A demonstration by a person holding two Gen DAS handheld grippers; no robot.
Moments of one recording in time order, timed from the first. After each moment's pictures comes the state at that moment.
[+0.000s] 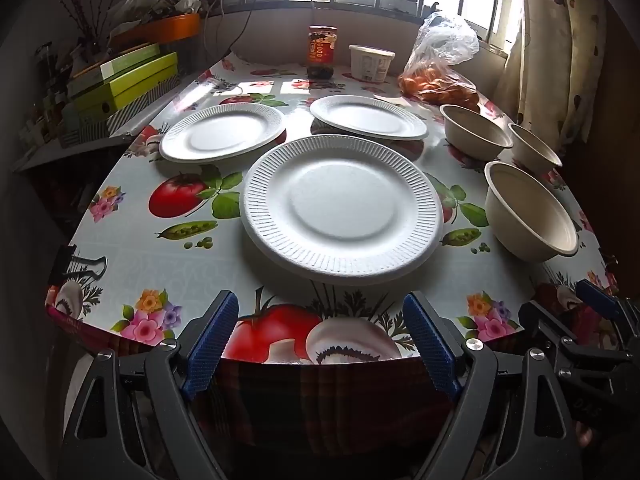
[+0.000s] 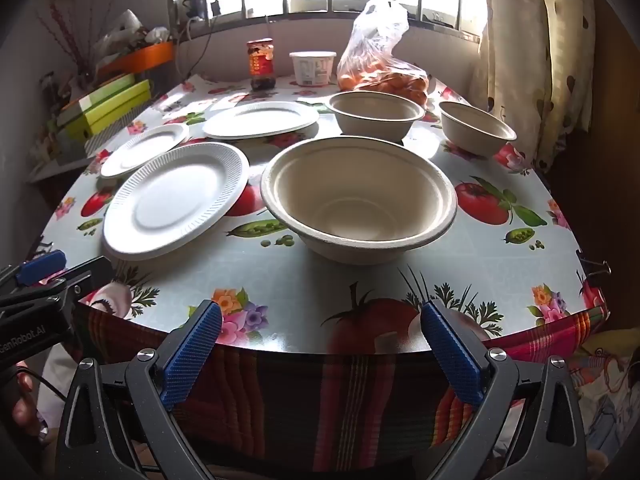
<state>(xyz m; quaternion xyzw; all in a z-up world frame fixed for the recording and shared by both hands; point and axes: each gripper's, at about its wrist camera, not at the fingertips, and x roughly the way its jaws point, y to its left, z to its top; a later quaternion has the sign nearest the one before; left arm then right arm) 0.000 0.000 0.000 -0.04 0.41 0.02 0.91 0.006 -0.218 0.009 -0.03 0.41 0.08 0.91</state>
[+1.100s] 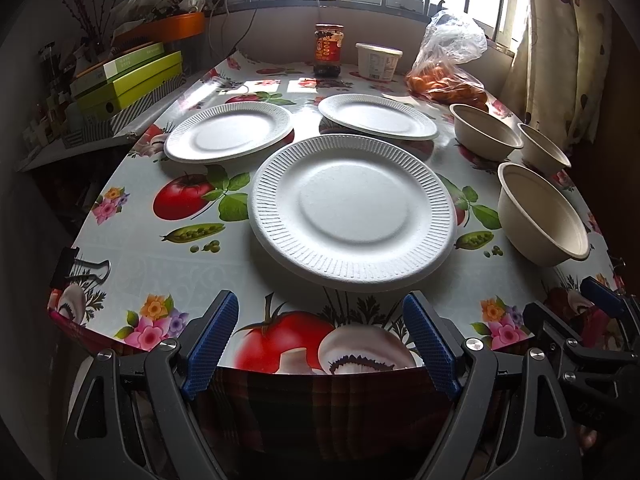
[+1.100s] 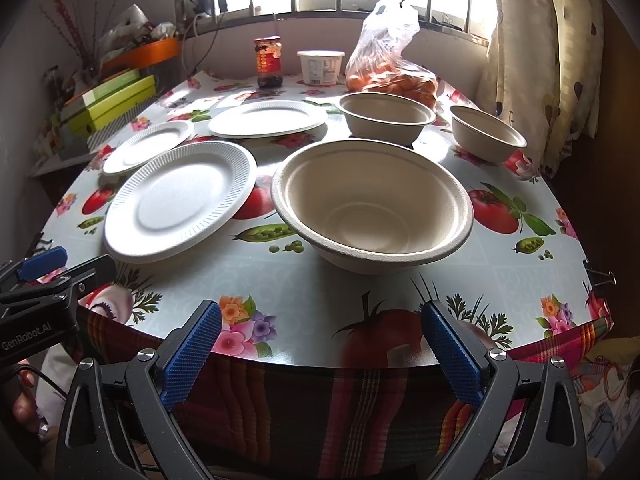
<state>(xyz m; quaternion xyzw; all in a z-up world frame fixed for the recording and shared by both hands) 0.007 0.007 -0.004 -0.05 0.42 0.03 0.91 0.014 -0.211 0.008 -0.04 0.41 0.09 0.91</state>
